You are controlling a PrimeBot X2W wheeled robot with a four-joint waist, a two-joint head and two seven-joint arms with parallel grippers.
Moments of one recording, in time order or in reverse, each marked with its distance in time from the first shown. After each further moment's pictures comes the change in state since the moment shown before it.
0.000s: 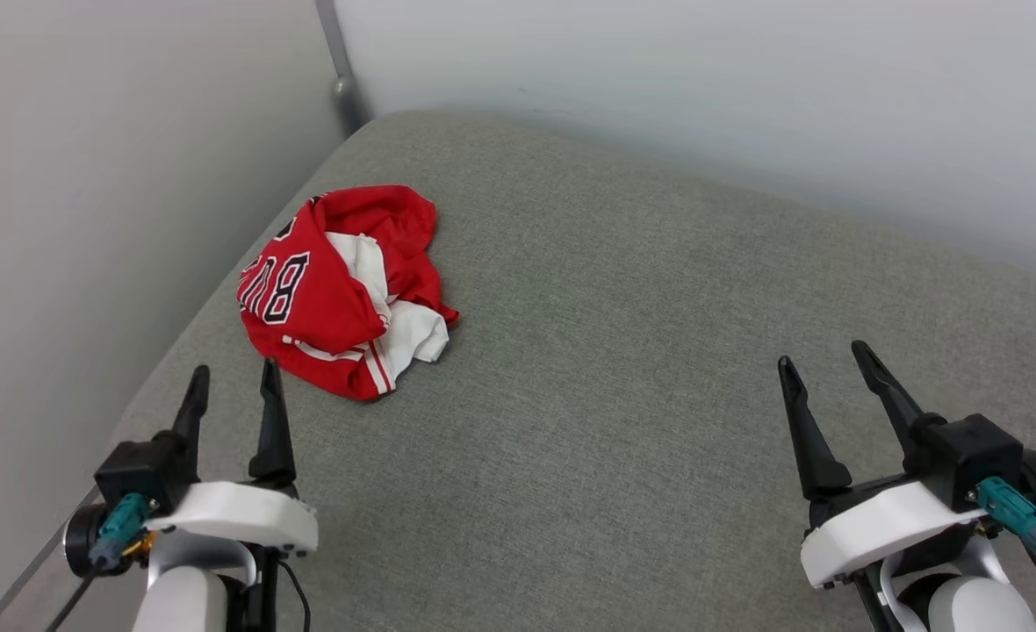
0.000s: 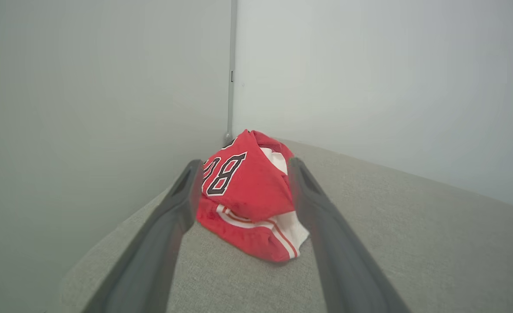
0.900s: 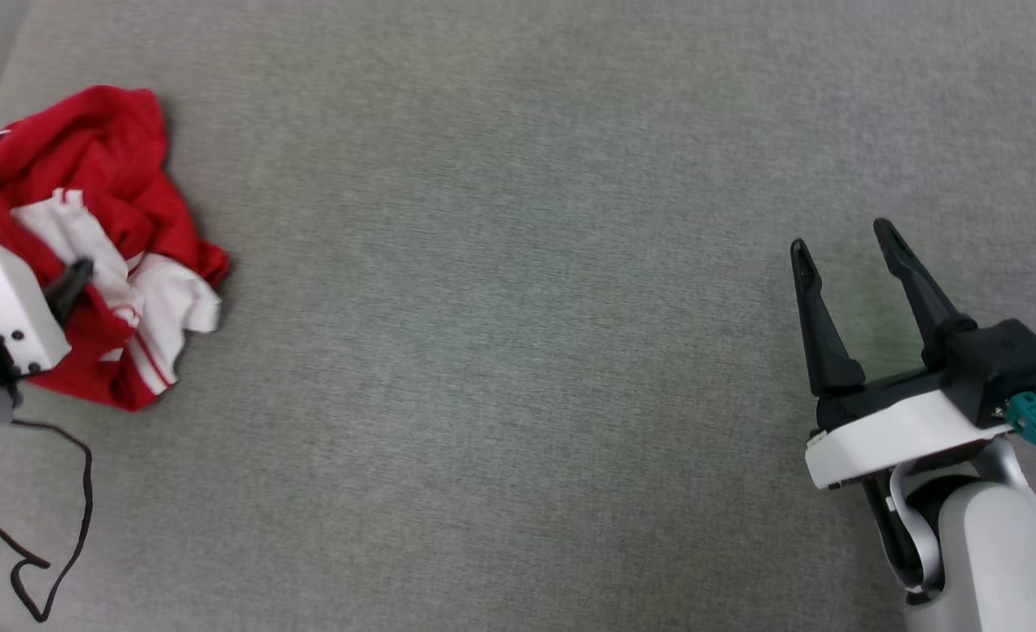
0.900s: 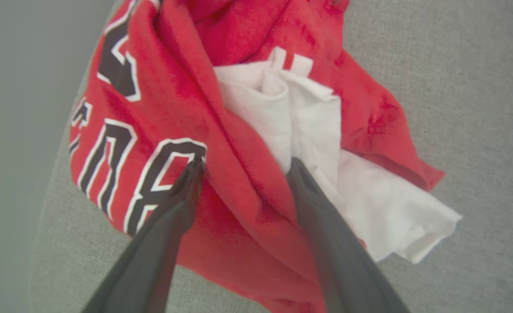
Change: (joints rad) left arm -0.488 0.490 -0.075 0.257 -0.416 -0.048 0.900; right arm -0.181 0.000 0.007 -0.020 -0.033 0.000 -0.019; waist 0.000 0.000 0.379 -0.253
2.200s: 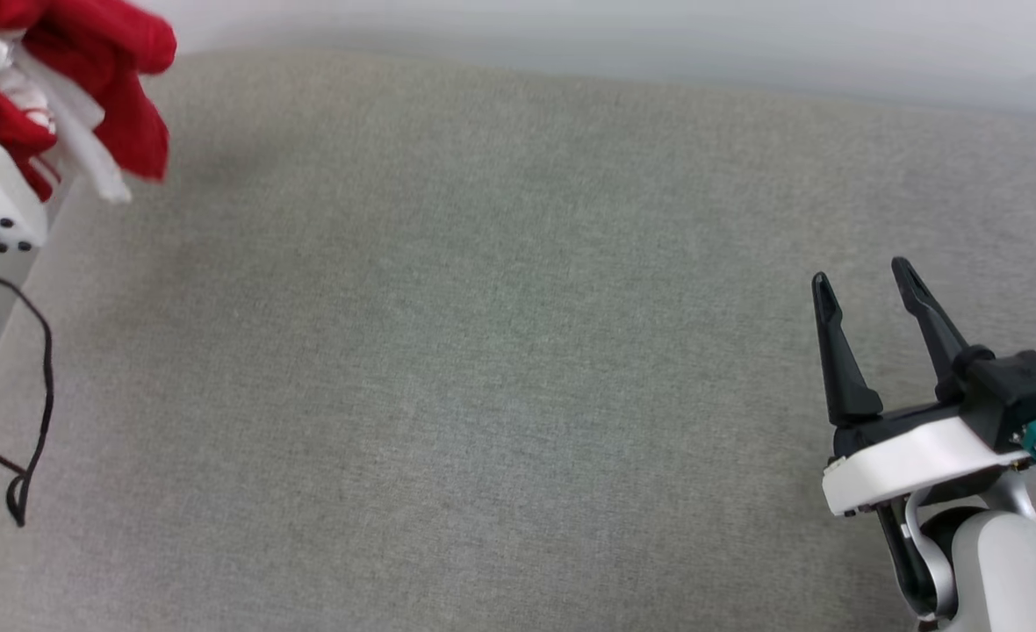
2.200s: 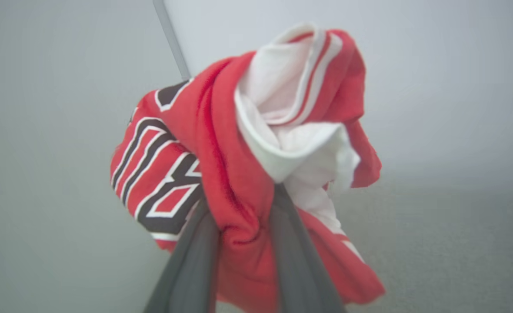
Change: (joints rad) left arm -0.168 0.007 -0.105 0.016 0.188 0.113 -0.504; right arm 0.048 0.000 -0.050 0.034 0.032 0.000 -0.021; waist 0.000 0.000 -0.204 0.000
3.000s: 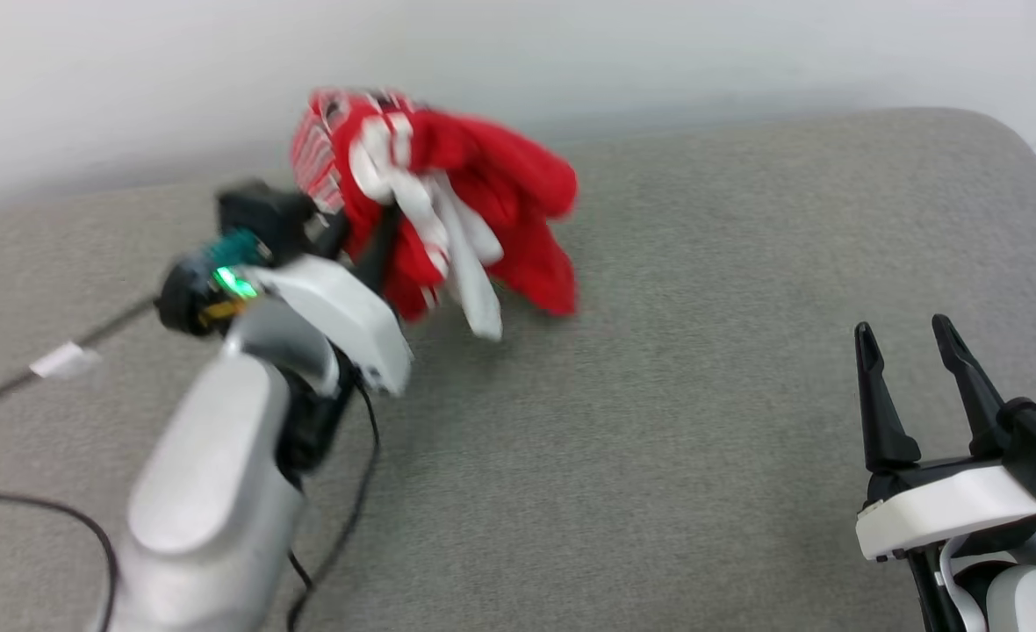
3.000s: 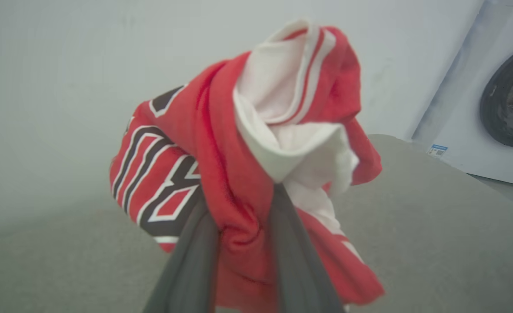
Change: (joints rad) left arm 0.180 -0.307 -0.235 -0.216 -0.040 -0.052 -0.078; right arm 0.108 0.000 -0.065 -0.044 0.051 0.000 0.011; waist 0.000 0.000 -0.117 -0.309
